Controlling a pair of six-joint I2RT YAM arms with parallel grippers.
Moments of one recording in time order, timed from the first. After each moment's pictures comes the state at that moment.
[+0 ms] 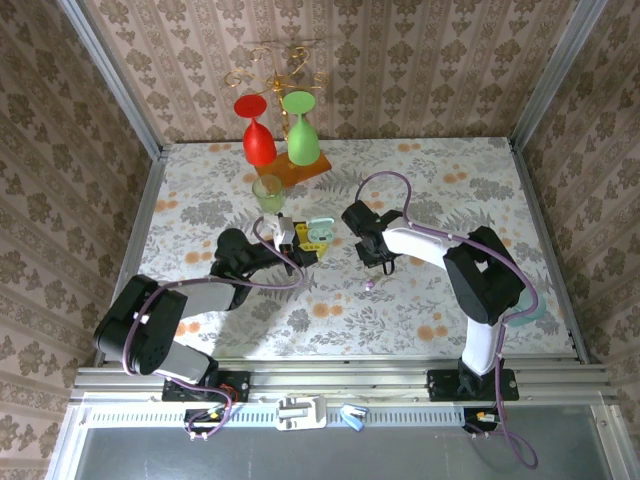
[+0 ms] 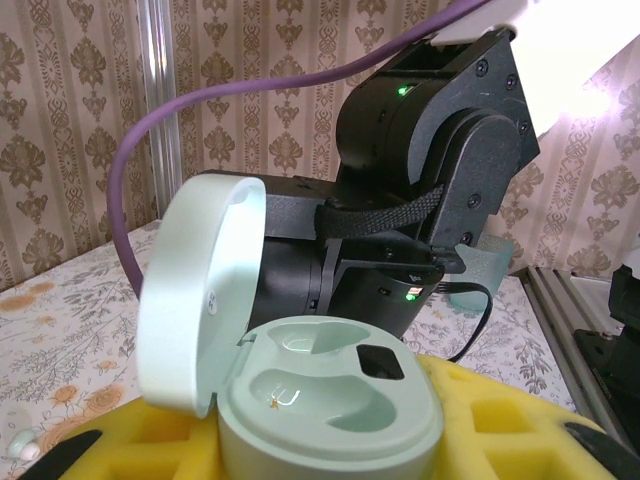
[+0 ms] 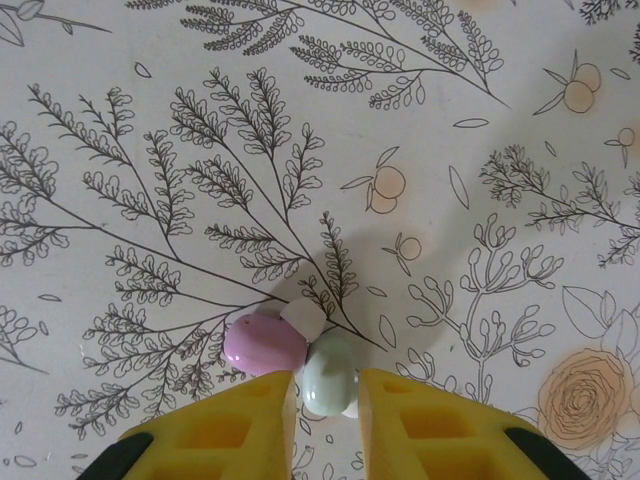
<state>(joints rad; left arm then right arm) -0.53 1.46 0.46 1.15 0.87 -0.16 0.60 1.87 1.23 -0.71 0.32 0.31</state>
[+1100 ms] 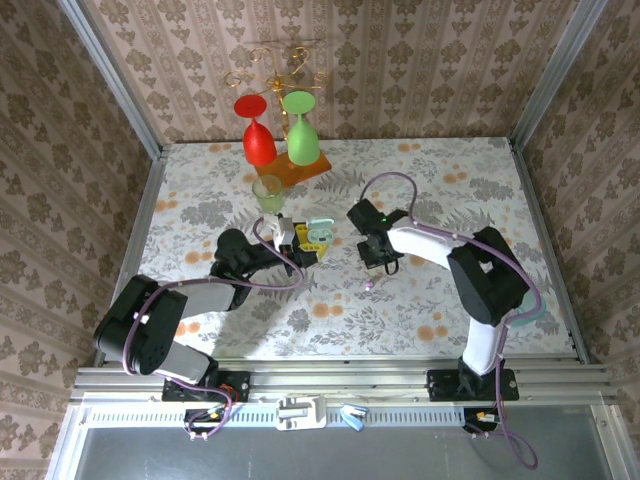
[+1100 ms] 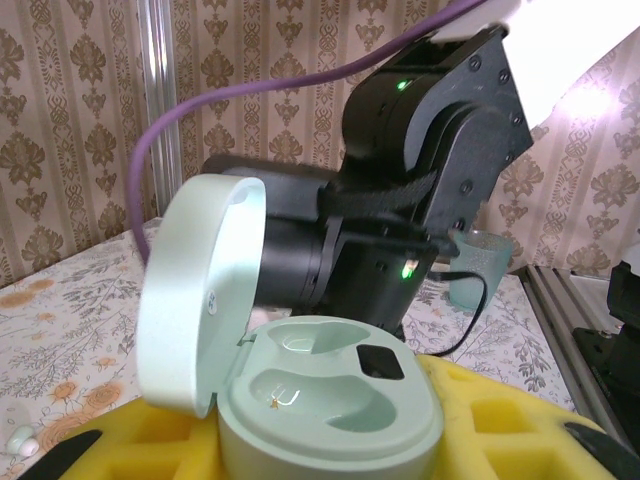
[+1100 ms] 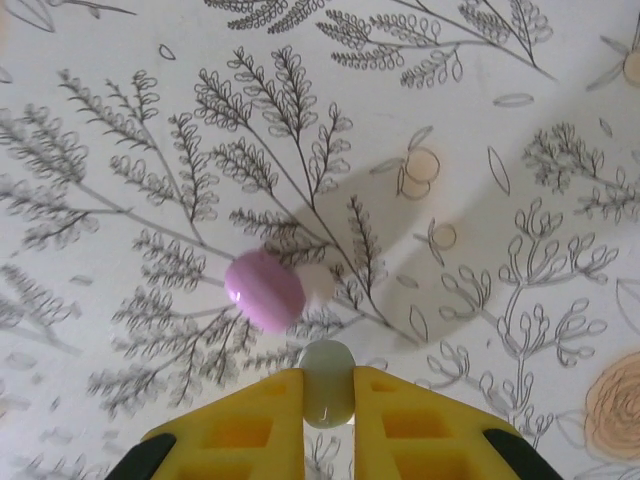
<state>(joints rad) -0.53 1.46 0.46 1.15 0.87 -0.16 0.55 1.81 1.17 -0.67 0.19 0.32</state>
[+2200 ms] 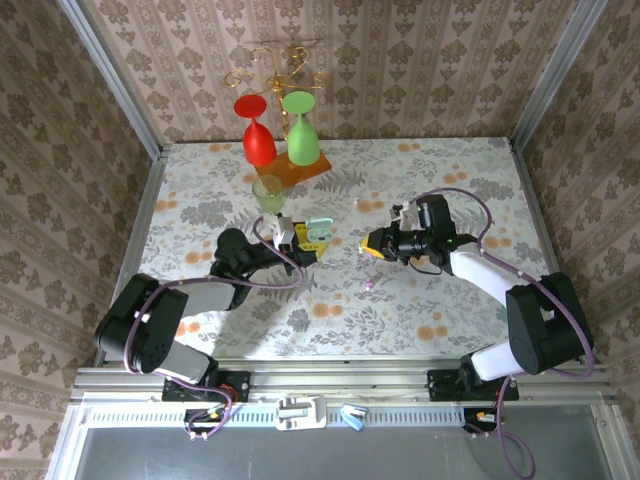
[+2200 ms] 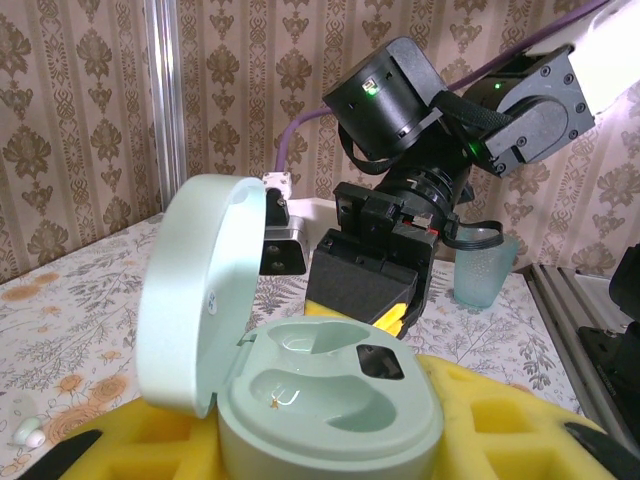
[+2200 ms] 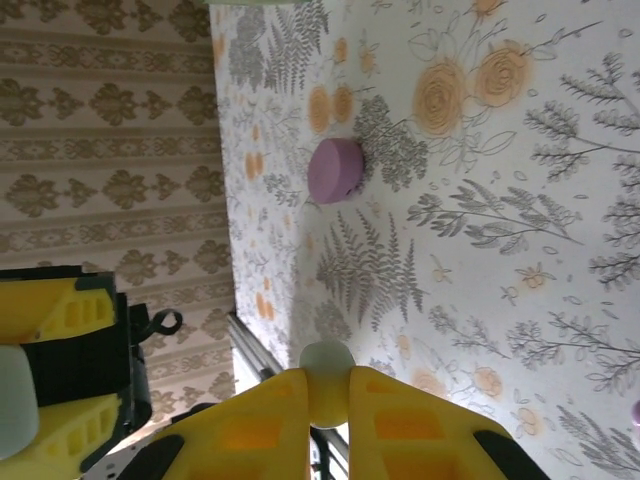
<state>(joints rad) -0.52 1.47 0.46 1.15 0.87 -0.16 0.27 1.44 0.76 -0.01 -0.81 0.90</state>
